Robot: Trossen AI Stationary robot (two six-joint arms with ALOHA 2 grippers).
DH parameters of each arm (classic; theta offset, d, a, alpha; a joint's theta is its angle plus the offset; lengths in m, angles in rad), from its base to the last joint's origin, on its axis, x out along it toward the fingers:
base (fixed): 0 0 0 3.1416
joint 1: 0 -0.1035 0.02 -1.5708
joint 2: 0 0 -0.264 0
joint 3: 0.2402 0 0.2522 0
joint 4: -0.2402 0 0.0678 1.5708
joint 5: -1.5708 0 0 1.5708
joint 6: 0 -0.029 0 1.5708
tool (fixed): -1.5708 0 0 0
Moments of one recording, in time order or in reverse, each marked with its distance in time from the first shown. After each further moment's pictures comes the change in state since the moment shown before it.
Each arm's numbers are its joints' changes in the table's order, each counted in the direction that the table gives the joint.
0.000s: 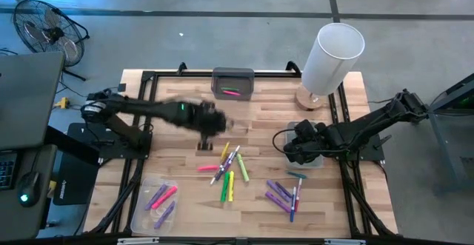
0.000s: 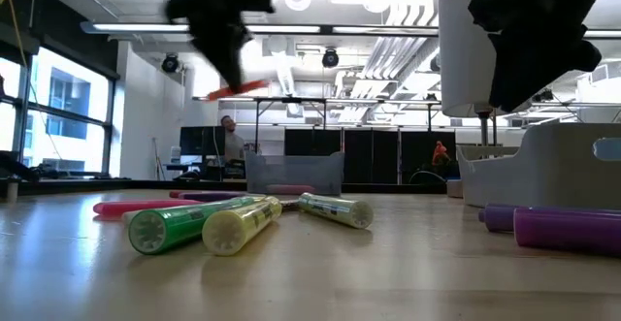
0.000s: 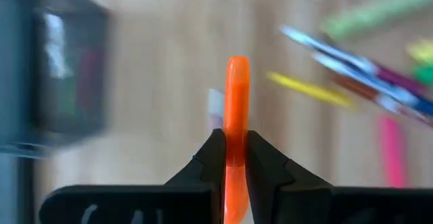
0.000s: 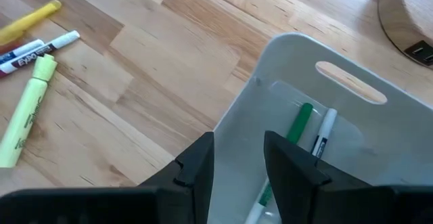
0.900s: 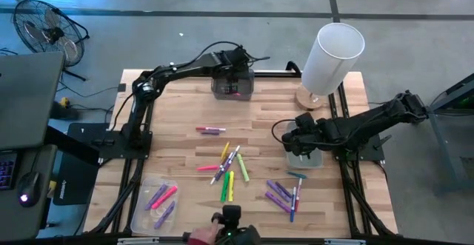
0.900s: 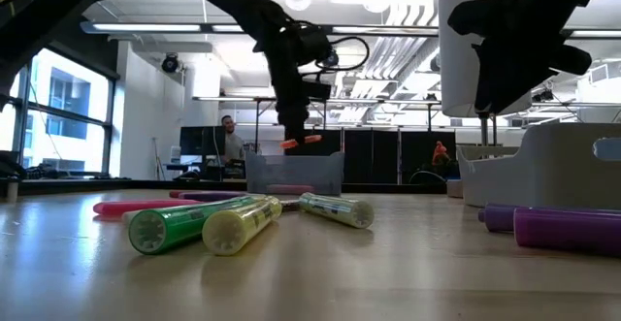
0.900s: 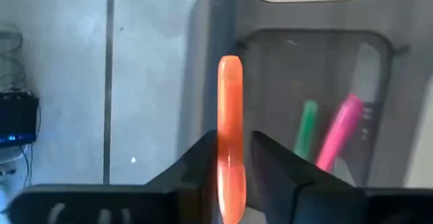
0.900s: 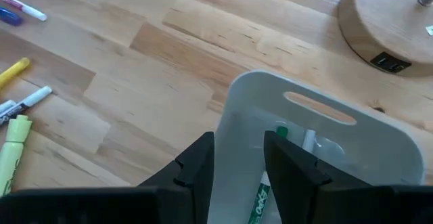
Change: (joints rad) left arm -0.515 -0.556 0.499 0.173 -0.046 -0.496; right arm 0.101 0.000 0.000 -0.015 0.045 -0.051
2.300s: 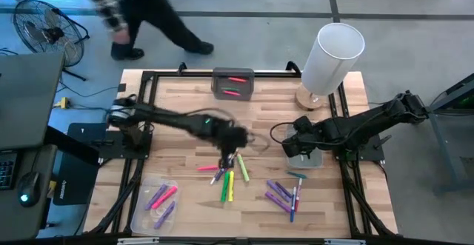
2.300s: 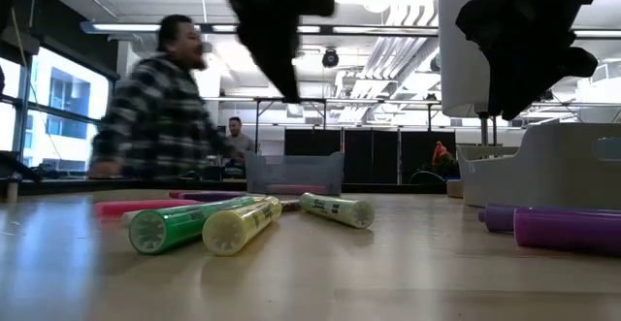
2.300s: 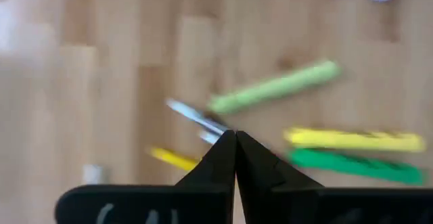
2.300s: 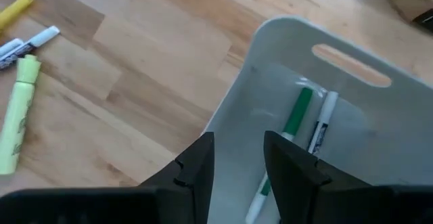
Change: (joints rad) left arm 0.655 0.309 -0.359 -0.057 0.240 0.742; right arm 0.009 0.000 0.000 0.025 -0.180 0.072
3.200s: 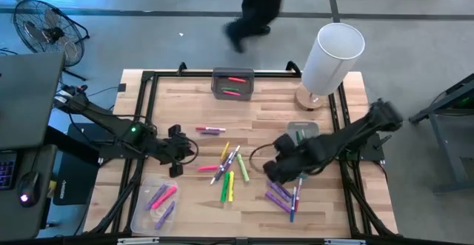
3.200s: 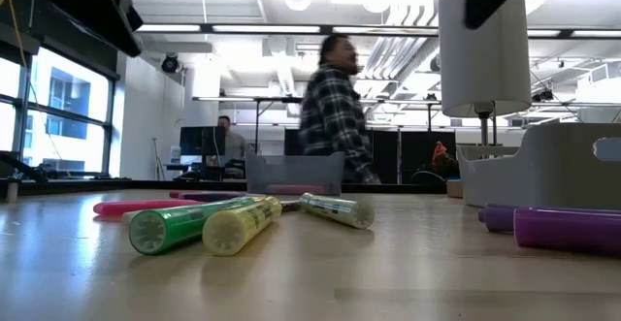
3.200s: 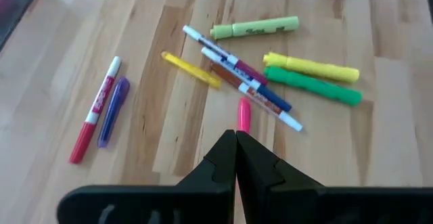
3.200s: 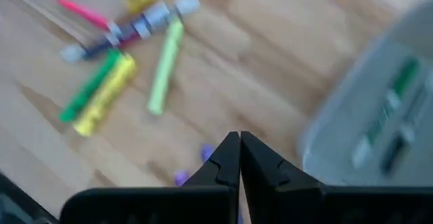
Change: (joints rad) left arm 0.340 0.756 -0.652 0.138 -0.310 0.385; right arm -0.228 -0.409 0.638 -0.282 -0.059 -0.179
